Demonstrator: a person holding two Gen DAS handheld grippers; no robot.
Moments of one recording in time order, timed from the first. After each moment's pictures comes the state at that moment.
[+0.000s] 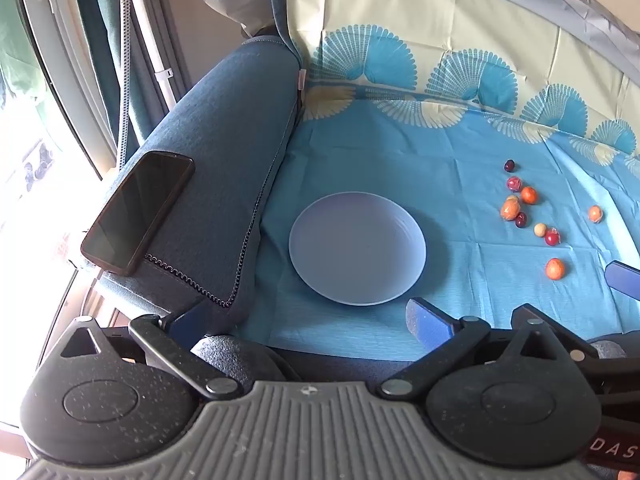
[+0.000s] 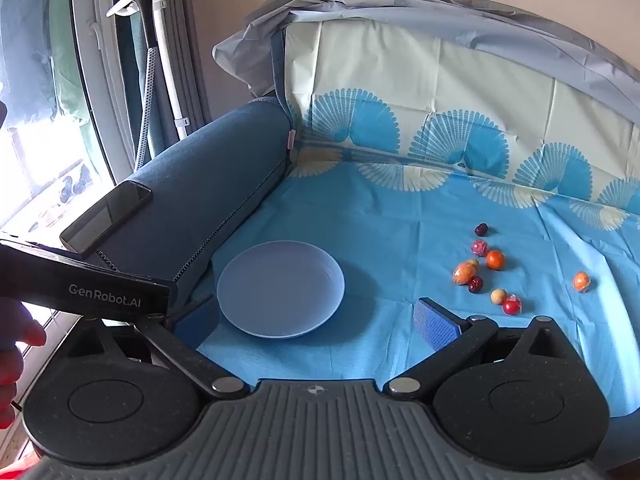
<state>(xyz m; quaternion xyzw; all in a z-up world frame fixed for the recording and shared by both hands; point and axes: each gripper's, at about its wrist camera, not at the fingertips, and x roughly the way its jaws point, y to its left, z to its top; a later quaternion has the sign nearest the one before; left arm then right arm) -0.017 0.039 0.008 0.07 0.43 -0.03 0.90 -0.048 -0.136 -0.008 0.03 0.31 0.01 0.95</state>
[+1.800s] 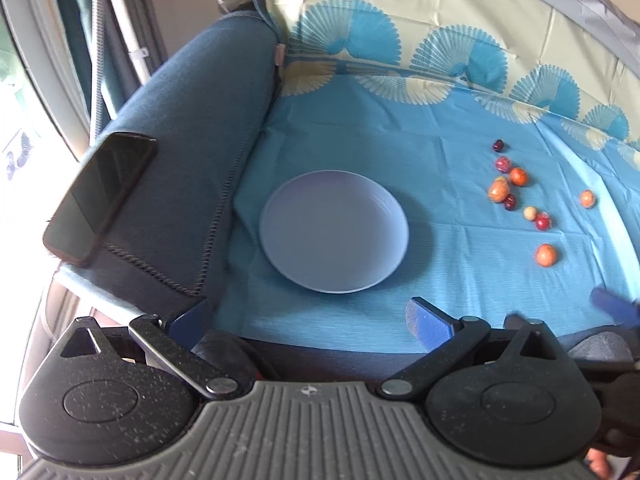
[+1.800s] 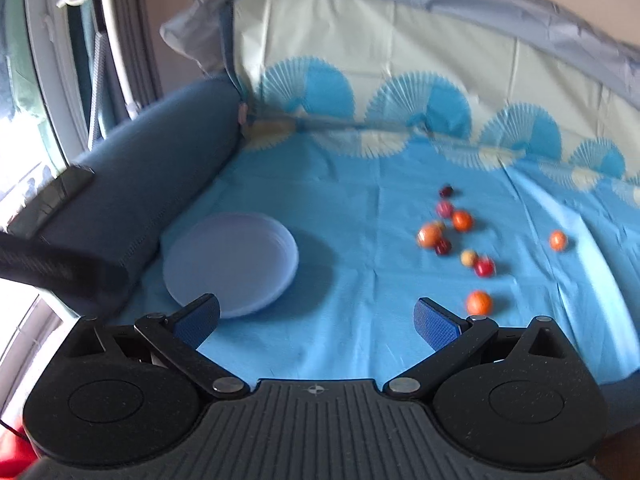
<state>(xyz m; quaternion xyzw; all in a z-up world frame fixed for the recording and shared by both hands) 0.003 0.022 -0.019 0.07 0.47 -0.06 0.88 -0.036 -0.168 -0.056 0.06 0.36 -0.05 0.93</state>
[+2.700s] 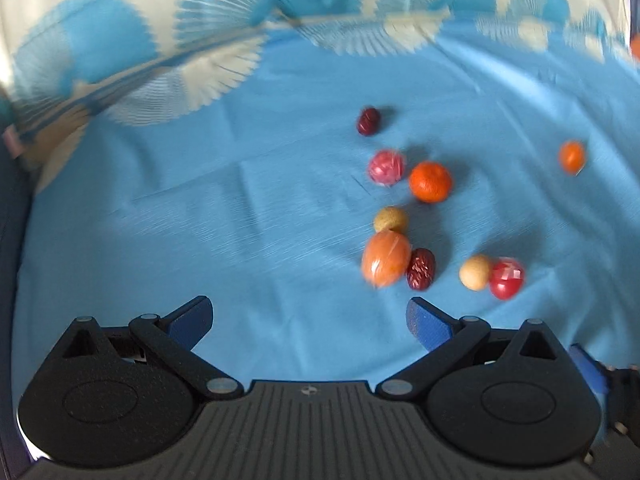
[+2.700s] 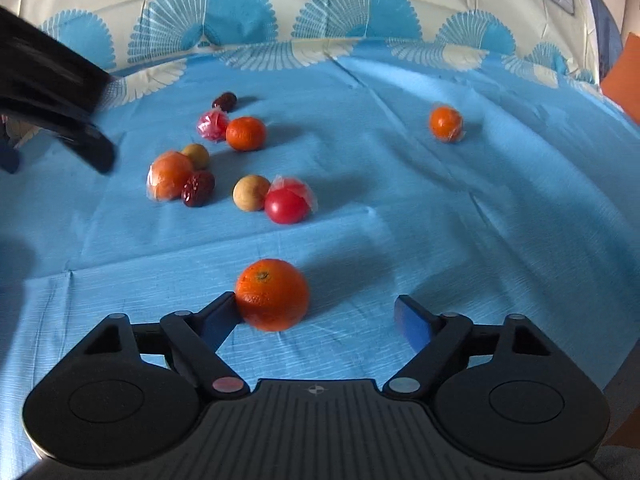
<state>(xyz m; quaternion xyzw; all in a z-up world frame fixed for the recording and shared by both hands) 0.219 -0.286 -0.184 0.22 0.49 -0.21 0.82 0.061 -0.362 -0.230 0.12 0.36 -0.25 0.89</state>
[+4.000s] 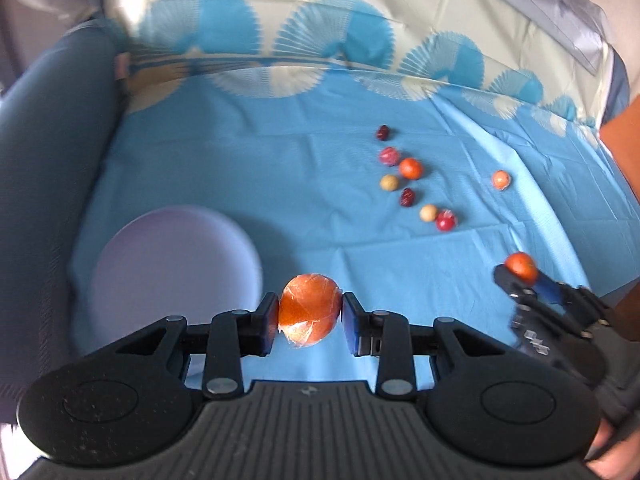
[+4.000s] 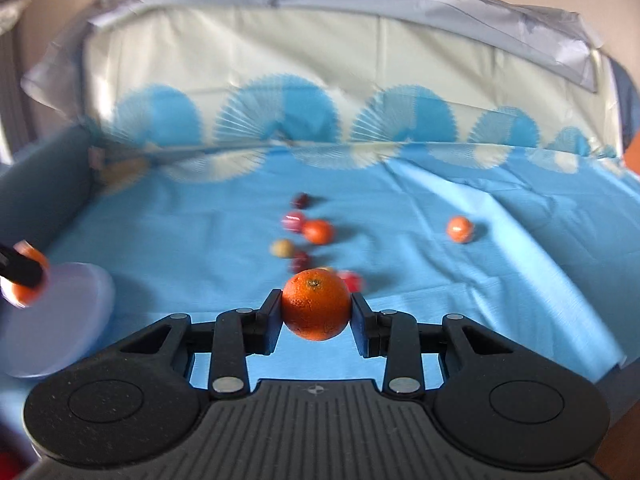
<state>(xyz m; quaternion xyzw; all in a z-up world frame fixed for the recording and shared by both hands) 0.061 -0.097 -0.046 0.07 0.48 -0.21 0.85 -0.022 -0.304 -0.113 0.09 0.27 -0.17 0.94</state>
